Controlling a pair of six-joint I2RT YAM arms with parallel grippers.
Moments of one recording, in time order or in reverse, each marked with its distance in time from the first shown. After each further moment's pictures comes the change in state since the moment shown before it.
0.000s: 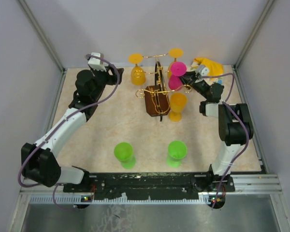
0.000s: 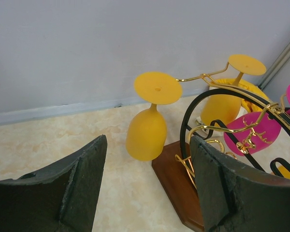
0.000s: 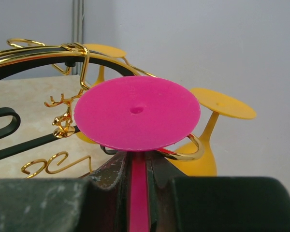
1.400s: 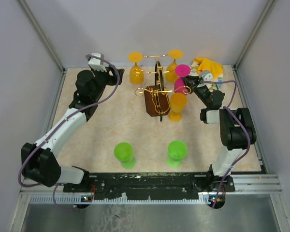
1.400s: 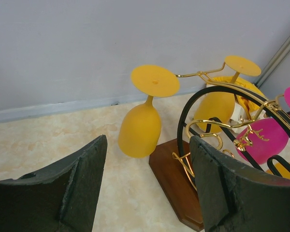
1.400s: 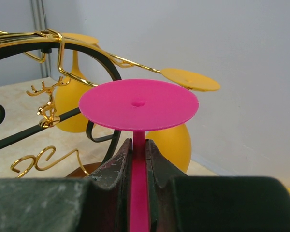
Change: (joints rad) left arm 0.000 0.000 -0.006 -0.001 0.015 -0.011; right arm 0.002 -0.077 -0.158 0.013 0.202 -0.023
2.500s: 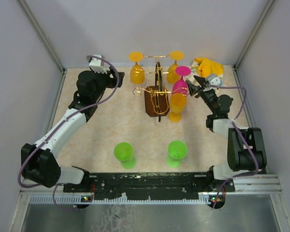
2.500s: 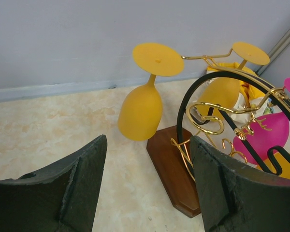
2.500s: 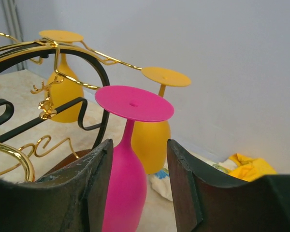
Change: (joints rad) left arm 0.002 -0.004 -0.007 -0.058 0.006 -0.032; right arm -0.034 -0.274 -0.154 -0.169 0.061 -0.076
